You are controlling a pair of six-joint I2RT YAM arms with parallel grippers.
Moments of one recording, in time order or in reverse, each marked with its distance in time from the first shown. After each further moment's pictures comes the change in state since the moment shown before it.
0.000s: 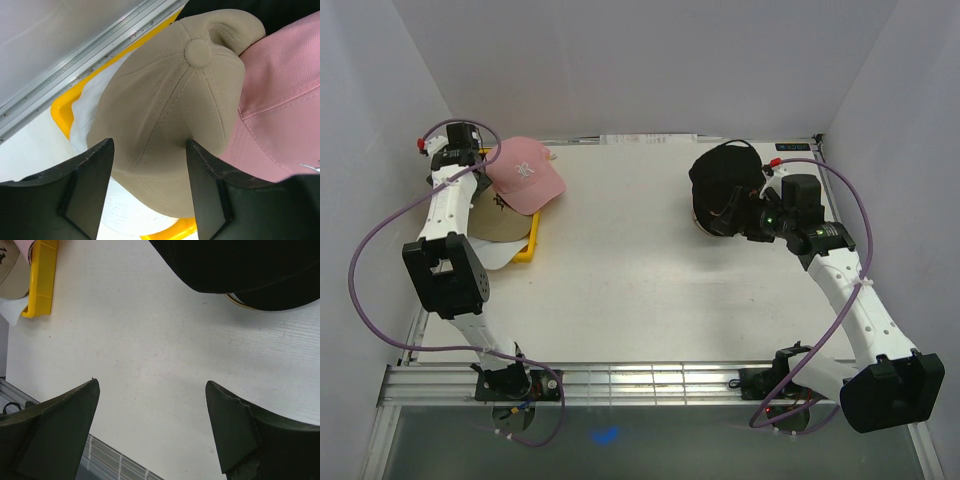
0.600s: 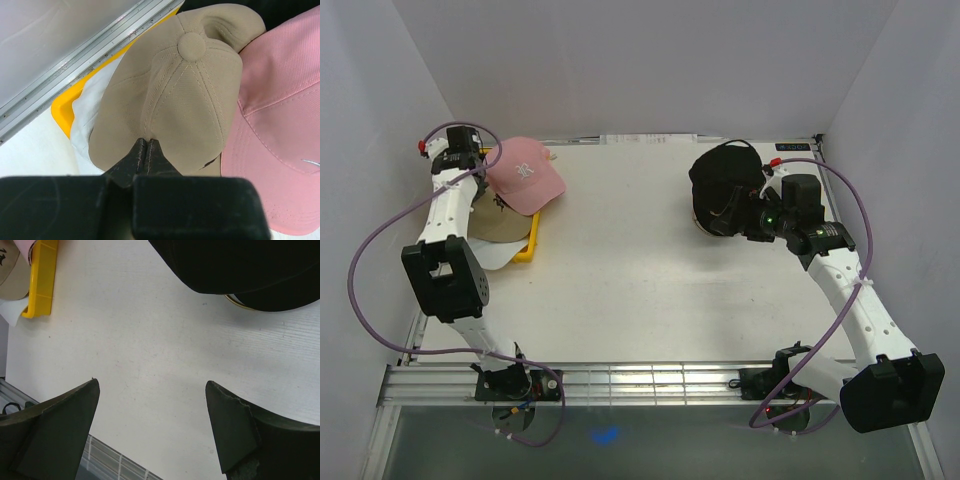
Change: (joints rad) left arm 0.000 -0.021 -0.048 0.042 0.006 0.017; right arm 0.000 0.000 0.000 0.005 0.000 -0.001
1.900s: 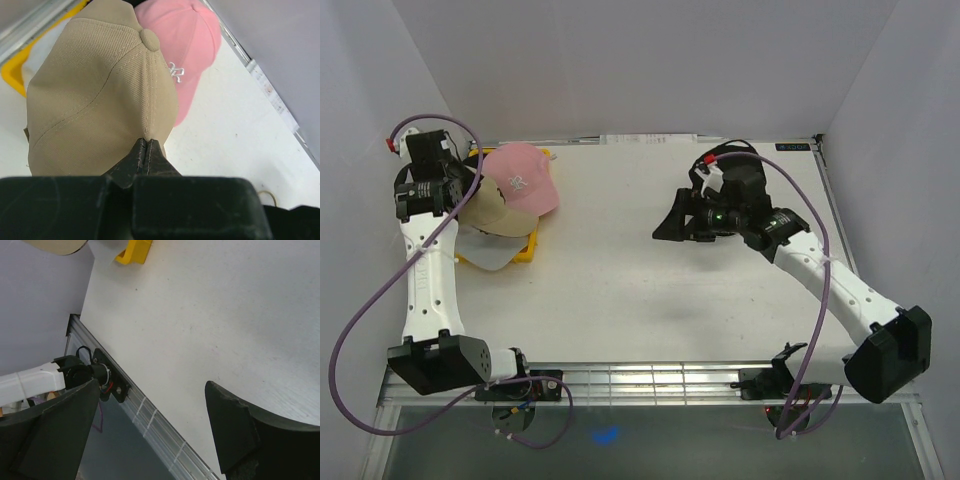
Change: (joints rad) left arm 0.001 -0.460 -0.058 -0.076 0.343 -0.065; right arm 0.327 0.151 0.113 0.114 -0.119 0.182
